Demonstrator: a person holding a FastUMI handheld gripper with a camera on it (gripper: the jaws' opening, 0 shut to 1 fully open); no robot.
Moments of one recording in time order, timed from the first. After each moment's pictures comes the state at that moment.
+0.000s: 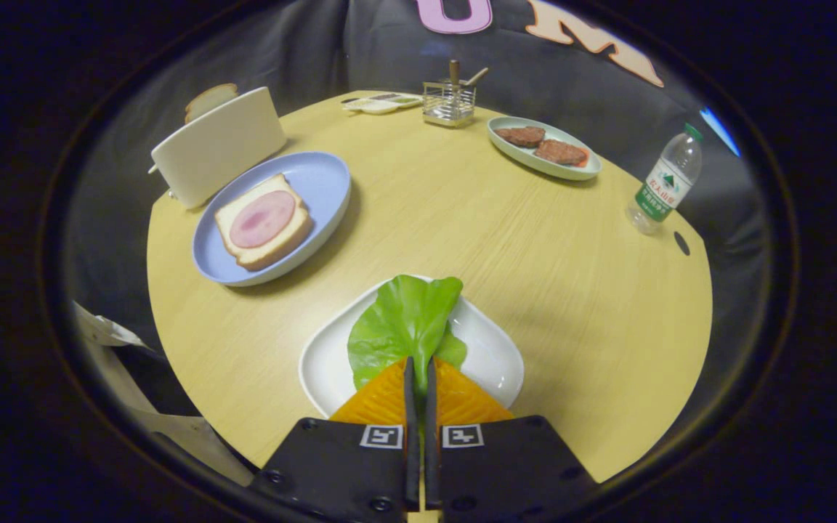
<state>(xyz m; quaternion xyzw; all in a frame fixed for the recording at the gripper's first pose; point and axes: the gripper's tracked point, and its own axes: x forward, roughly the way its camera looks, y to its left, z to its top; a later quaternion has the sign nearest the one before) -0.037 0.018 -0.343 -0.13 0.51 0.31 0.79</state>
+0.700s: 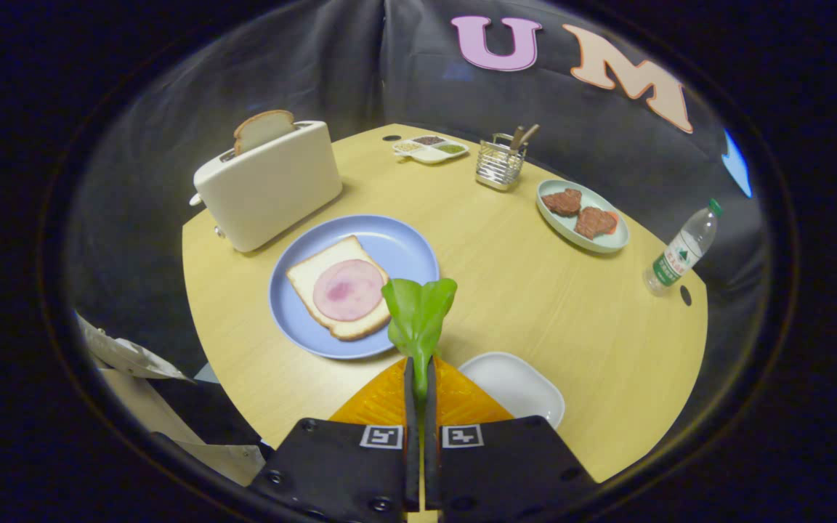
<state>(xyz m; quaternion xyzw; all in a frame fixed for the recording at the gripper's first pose) -0.047 0.122 -0.269 -0.11 0.46 0.35 0.81</state>
